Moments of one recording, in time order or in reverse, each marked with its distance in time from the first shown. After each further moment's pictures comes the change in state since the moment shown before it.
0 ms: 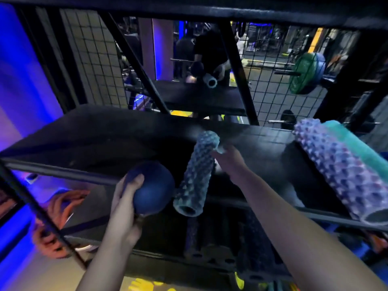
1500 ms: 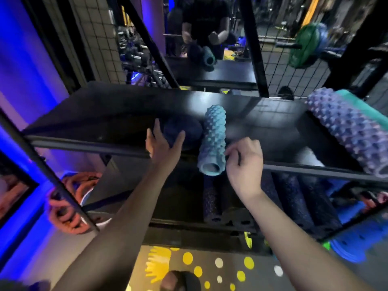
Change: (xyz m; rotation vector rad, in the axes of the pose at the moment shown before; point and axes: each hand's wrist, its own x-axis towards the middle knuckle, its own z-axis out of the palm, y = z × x) left_hand 0.084 0.019 -0.033 0.970 -0.158 0.361; right_hand -0.151 0.025 0.094 -0.176 0.573 -0.828
